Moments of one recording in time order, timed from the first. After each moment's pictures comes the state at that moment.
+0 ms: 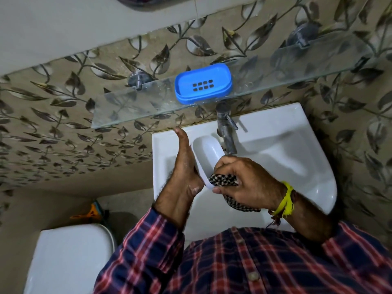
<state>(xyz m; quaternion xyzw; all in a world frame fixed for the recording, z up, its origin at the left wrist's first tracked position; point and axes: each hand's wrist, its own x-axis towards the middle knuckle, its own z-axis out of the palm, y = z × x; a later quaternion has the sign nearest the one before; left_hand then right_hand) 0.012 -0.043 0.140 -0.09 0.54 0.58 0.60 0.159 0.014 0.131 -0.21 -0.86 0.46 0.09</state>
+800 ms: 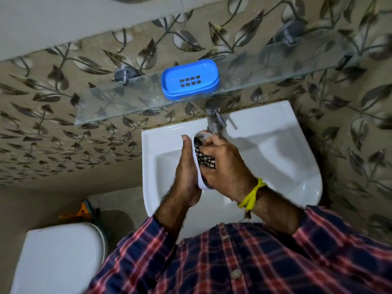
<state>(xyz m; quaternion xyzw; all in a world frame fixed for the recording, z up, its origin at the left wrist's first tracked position) 0.040 -0.050 0.105 0.07 0.50 0.65 0.57 0.134 0.004 0.135 -0.30 -0.82 0.43 0.22</state>
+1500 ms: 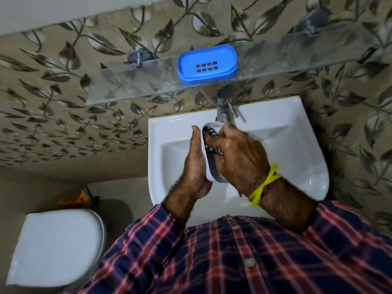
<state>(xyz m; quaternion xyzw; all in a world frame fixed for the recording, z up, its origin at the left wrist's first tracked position) 0.037 -0.061 0.094 0.04 0.47 0.66 0.58 0.132 -0.006 0.156 -0.32 -0.92 0.21 0.12</state>
